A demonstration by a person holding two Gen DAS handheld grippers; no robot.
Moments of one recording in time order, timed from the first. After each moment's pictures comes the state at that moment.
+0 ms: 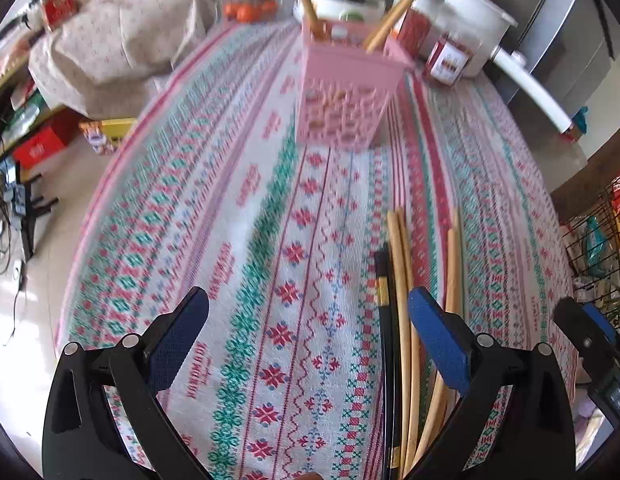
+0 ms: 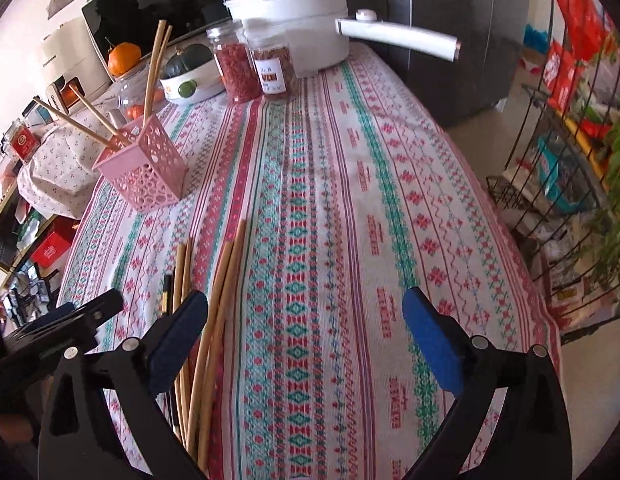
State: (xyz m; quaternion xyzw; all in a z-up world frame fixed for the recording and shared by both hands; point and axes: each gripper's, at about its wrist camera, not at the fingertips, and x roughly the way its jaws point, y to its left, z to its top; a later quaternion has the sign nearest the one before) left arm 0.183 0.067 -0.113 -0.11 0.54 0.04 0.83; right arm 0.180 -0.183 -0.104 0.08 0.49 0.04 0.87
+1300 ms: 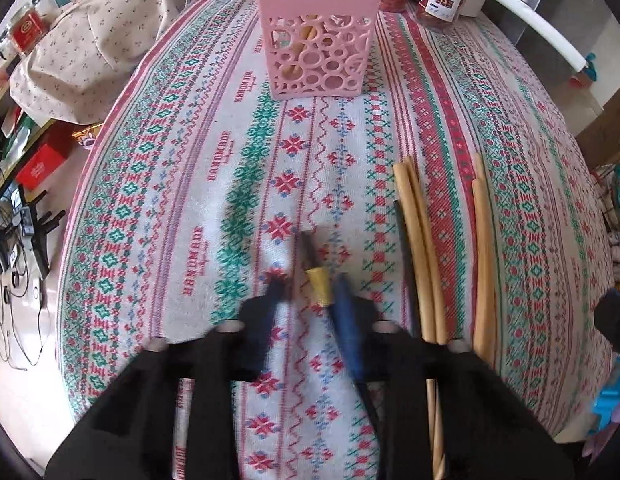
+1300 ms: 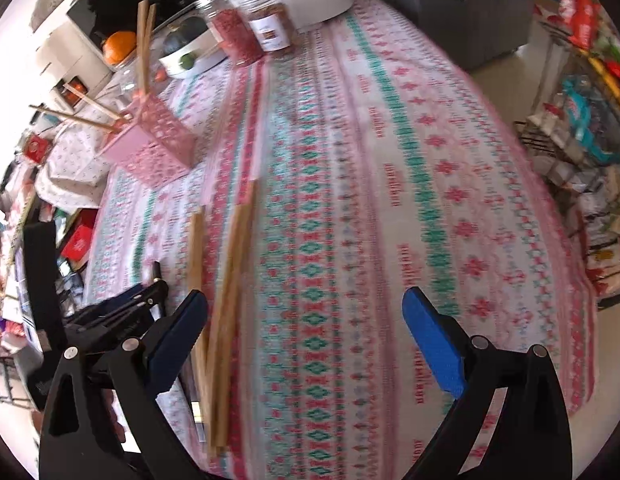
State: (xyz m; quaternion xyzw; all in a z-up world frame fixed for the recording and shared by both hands) left arm 0.206 0.012 -0.147 -0.03 0.58 0.04 0.81; right arm 0.188 -0.188 -0.121 0.14 0.55 0.10 0.81
